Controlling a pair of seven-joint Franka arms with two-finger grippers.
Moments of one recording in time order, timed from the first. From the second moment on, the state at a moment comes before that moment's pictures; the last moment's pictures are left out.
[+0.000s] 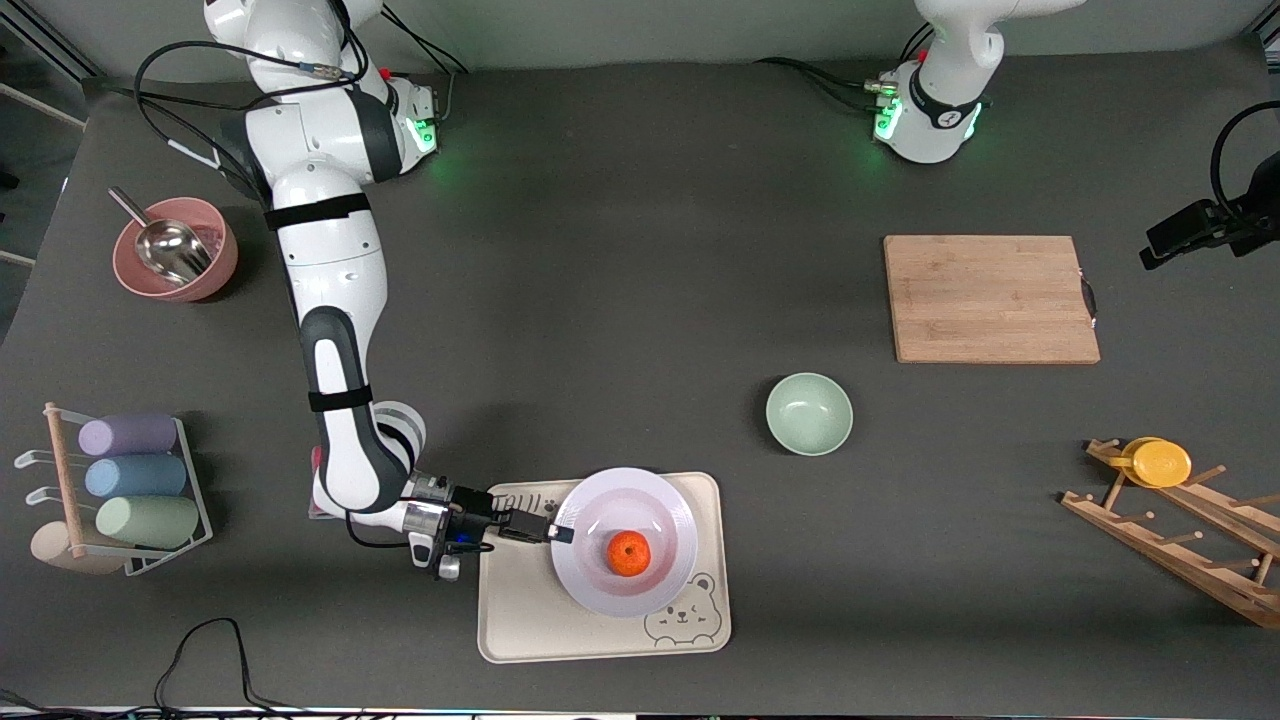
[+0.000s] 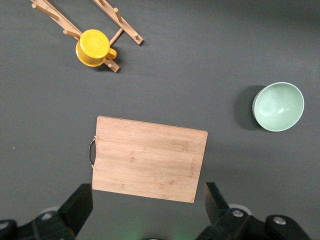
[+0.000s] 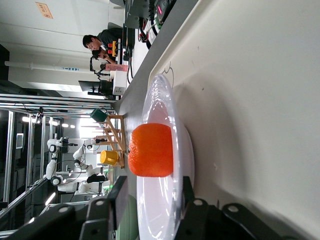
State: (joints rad) left arm 0.08 -0.11 0.00 -1.73 0.00 1.59 -0.06; right arm 0.39 1.18 -0.27 -1.15 1.85 1.99 -0.75
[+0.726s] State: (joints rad) left arm 0.08 -0.11 0.00 -1.73 0.01 1.59 -0.06; right arm 0.38 1.16 -0.33 -1.13 1.69 1.96 -0.66
